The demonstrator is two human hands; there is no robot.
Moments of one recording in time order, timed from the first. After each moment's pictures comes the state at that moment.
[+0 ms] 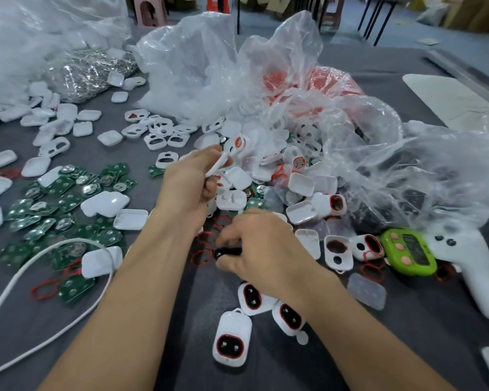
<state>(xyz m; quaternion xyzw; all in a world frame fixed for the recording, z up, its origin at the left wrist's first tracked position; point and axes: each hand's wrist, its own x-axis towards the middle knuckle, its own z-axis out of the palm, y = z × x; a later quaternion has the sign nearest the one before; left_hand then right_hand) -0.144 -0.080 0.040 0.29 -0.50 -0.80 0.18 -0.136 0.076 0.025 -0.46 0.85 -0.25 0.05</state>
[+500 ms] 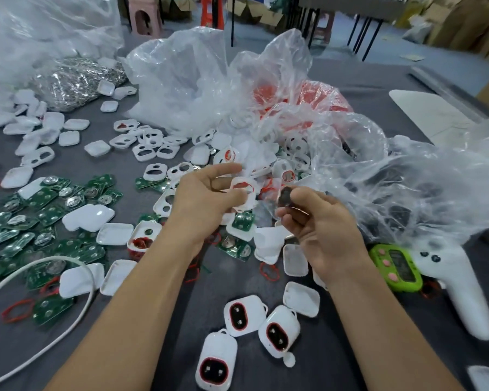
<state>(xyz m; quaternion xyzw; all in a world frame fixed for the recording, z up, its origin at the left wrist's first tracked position) -0.143 -0.058 0.033 0.18 -0.67 -0.71 0.15 -0.193 0.120 0.041 0.01 0.54 -0.82 0.21</state>
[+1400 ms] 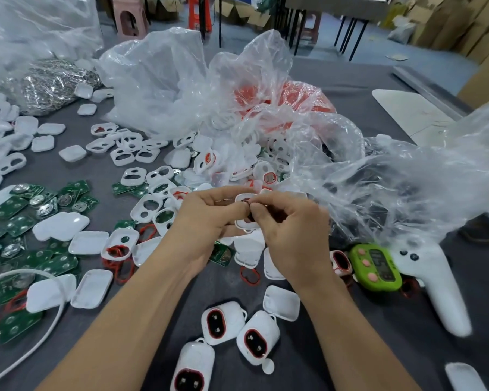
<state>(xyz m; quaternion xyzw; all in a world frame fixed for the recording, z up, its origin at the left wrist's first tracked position) -0.143 -0.025 0.032 0.14 -0.59 -0.79 0.06 -0.184 0.119 0.028 -0.24 0.83 -0.48 -0.14</state>
